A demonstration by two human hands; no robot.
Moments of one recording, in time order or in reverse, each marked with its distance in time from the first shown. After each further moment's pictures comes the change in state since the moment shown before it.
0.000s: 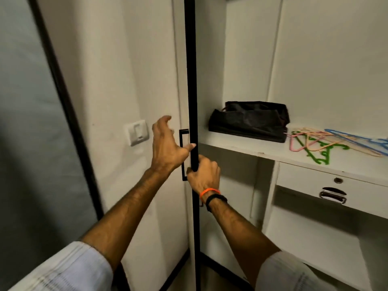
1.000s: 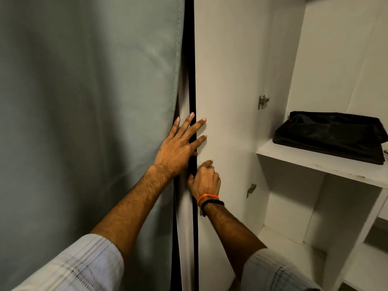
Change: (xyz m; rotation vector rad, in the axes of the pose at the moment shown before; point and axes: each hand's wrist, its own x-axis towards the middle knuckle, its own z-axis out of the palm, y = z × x) left_hand 0.100 -0.228 -0.188 0.905 -0.089 0.703; right_hand 0.022 -0.181 0.249 -0.302 -0.128 -0.020
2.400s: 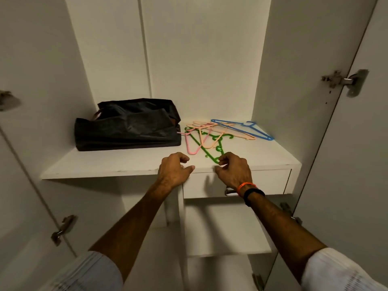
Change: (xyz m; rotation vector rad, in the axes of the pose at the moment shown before) left_hand 0.325 0.562 0.127 -1.334 -0.593 -0.265; right_hand 0.046 0.607 -0.324 -0.023 0.392 0.559
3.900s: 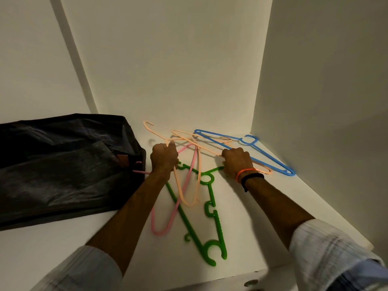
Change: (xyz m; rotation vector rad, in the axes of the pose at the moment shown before) left_hand 0.368 0.019 0.132 -0.622 0.183 -0.291; right_hand 0.358 0.105 0.049 -0.728 -0.162 -0.060
